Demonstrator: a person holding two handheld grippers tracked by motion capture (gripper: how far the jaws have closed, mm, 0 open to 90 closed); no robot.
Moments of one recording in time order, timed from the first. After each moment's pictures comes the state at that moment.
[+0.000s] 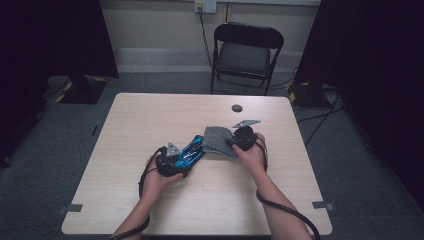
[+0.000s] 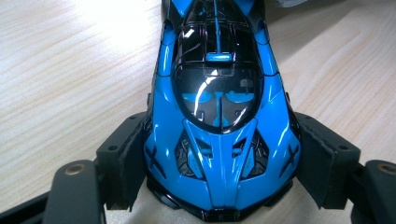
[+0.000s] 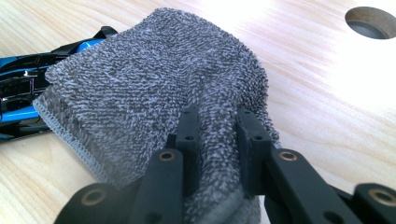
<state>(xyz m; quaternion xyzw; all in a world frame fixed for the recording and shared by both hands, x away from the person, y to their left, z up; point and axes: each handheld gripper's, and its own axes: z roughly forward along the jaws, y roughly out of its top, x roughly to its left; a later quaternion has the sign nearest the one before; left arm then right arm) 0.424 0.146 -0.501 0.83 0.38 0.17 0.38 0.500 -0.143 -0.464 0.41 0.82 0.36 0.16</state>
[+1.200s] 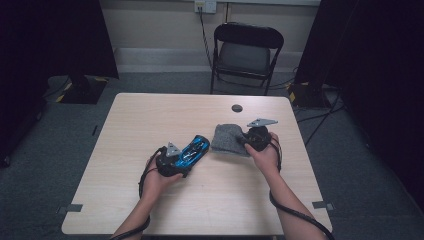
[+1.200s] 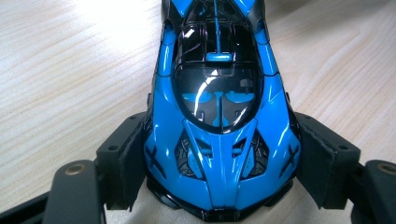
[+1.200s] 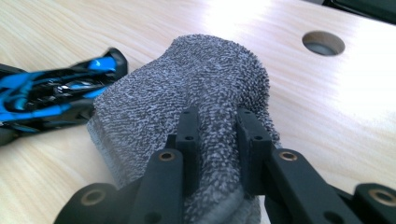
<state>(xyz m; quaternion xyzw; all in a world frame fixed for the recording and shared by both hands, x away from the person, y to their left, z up) 0.424 0.146 -0.501 0.83 0.38 0.17 0.38 0.483 -0.178 -0.438 0.40 0.80 0.40 0.18</state>
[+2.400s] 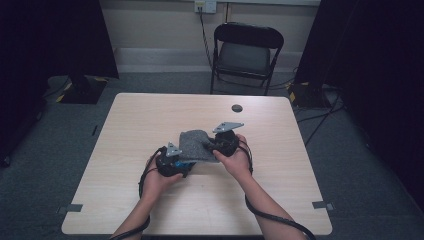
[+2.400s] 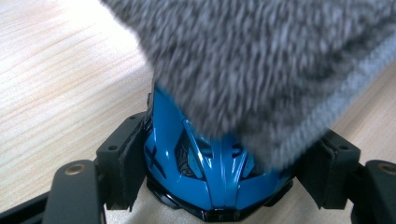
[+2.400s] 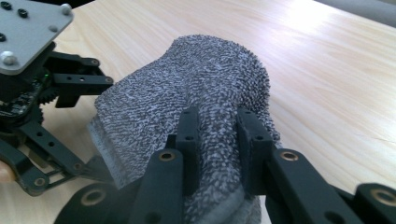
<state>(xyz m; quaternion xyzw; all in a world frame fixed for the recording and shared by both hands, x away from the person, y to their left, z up) 0.424 0.146 -0.501 0.83 0.38 0.17 0.38 0.462 -0.081 -0.433 0.32 0.83 0.44 0.13</state>
